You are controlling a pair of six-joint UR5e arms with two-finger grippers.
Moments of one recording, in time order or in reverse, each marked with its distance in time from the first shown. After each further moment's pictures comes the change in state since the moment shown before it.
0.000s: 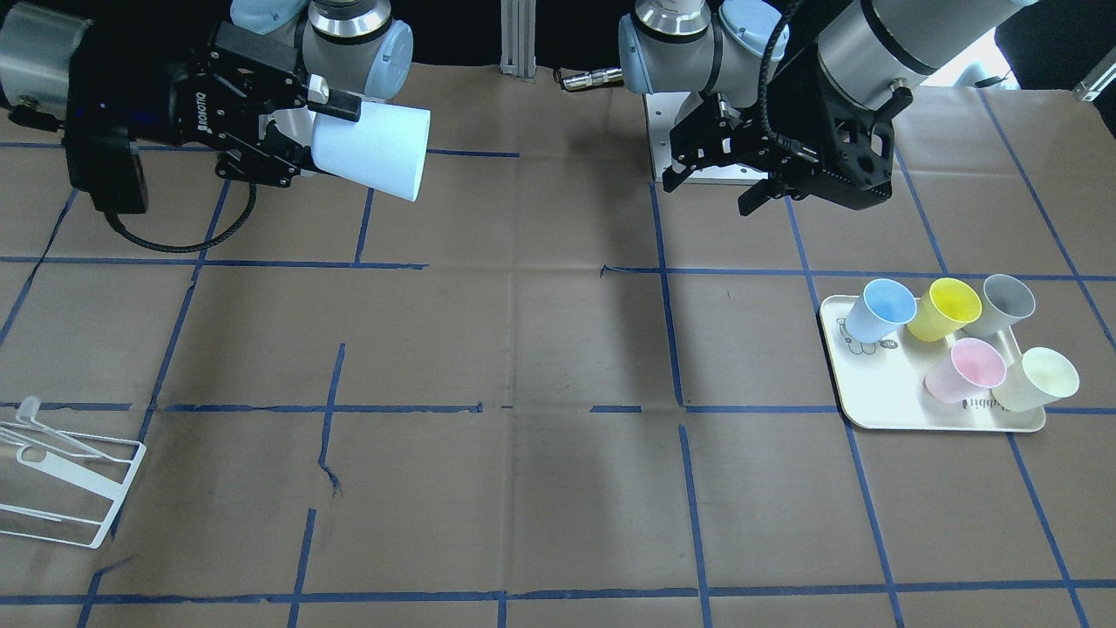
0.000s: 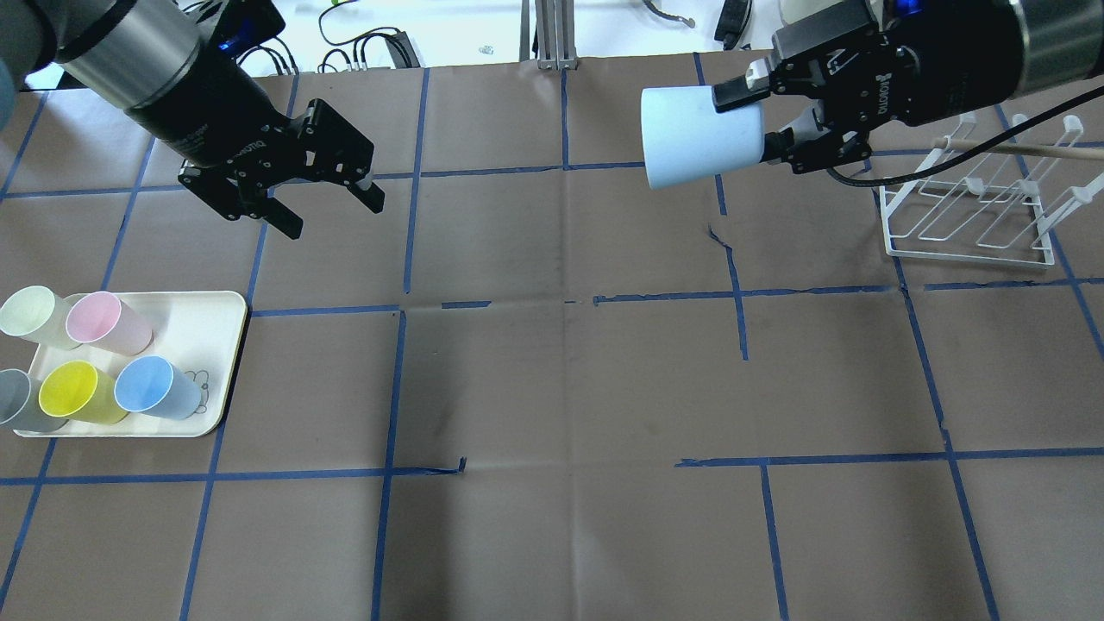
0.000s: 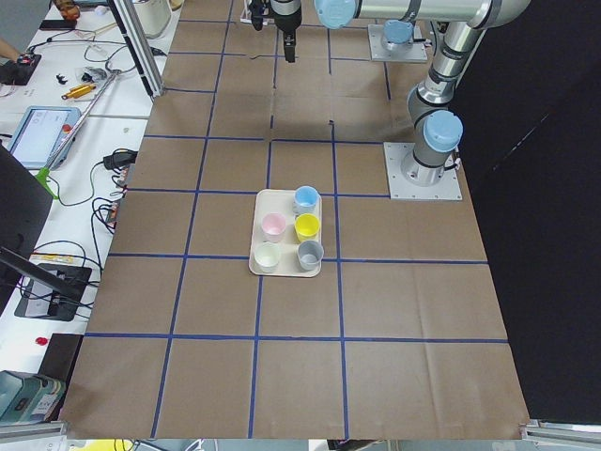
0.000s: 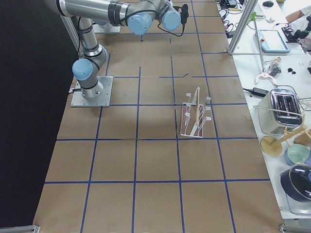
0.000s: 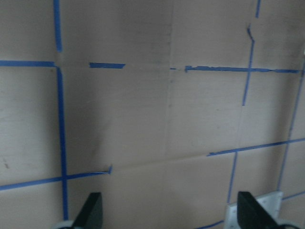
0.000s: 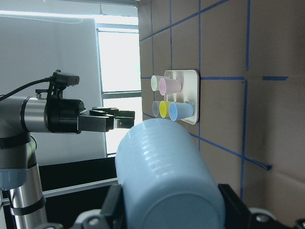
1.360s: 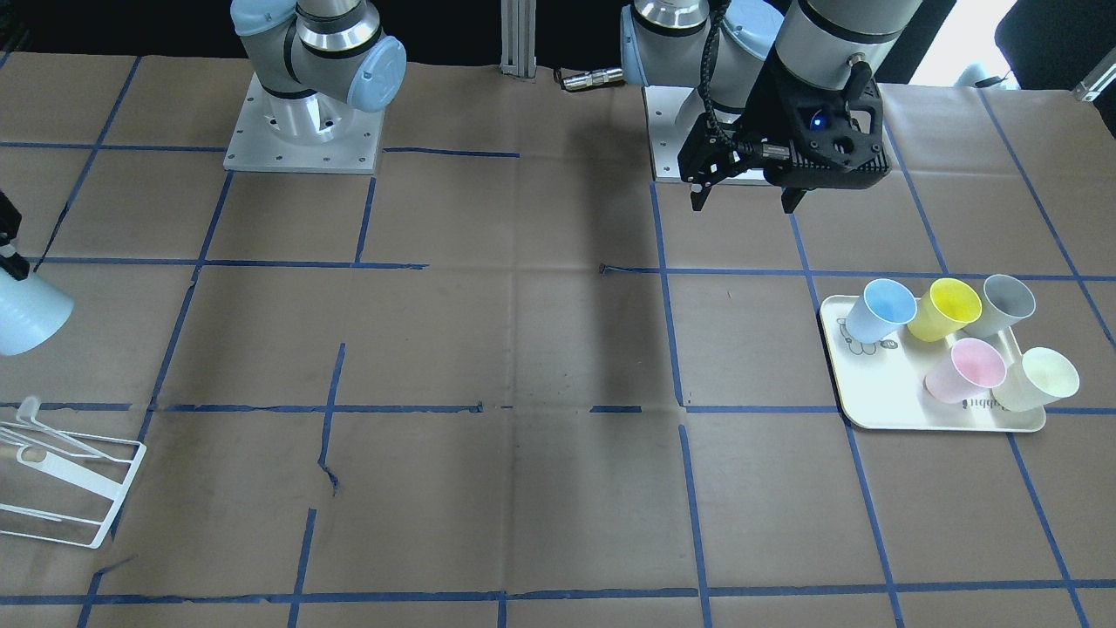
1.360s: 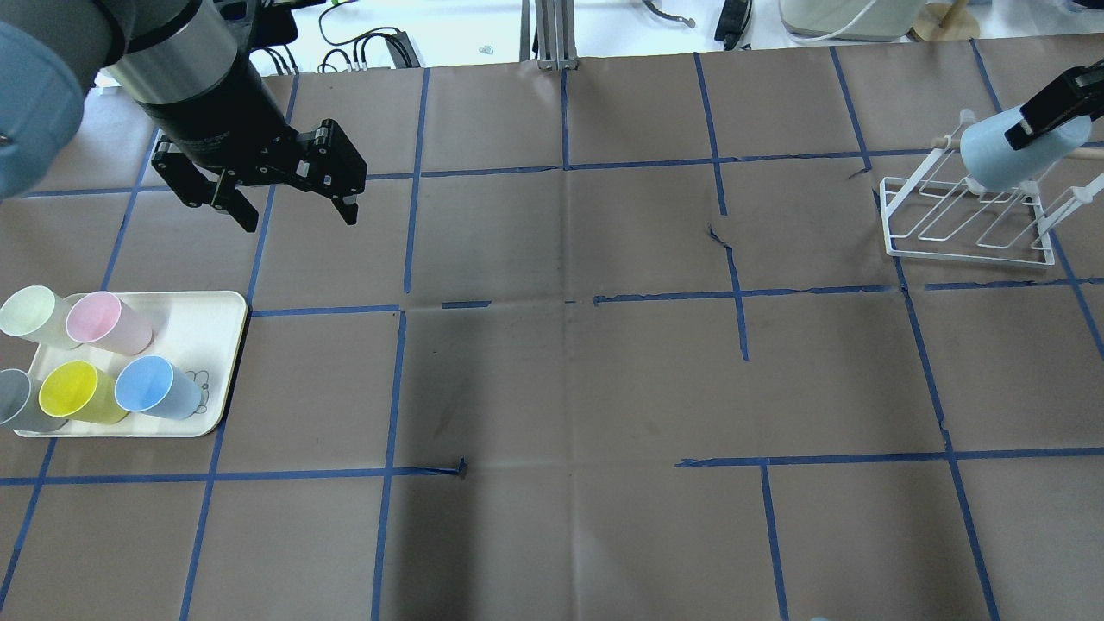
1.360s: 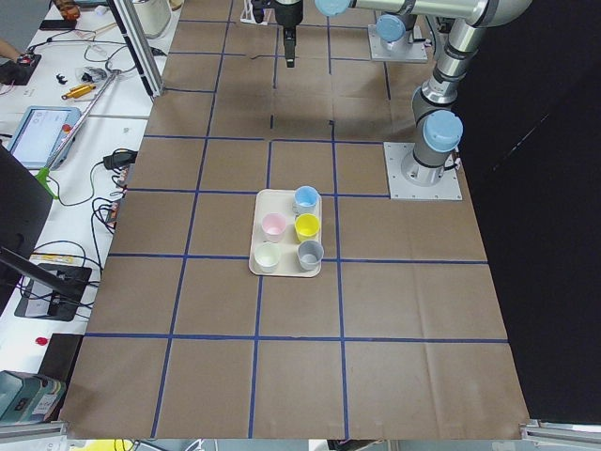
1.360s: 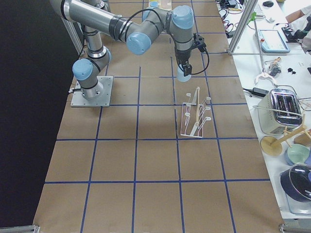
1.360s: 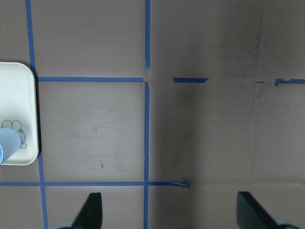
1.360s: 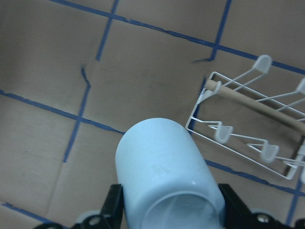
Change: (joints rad) left arm -0.148 -0.003 0.015 0.136 0.418 -0.165; right arm -0.216 0.014 -0.025 -0.787 -0.885 -0.051
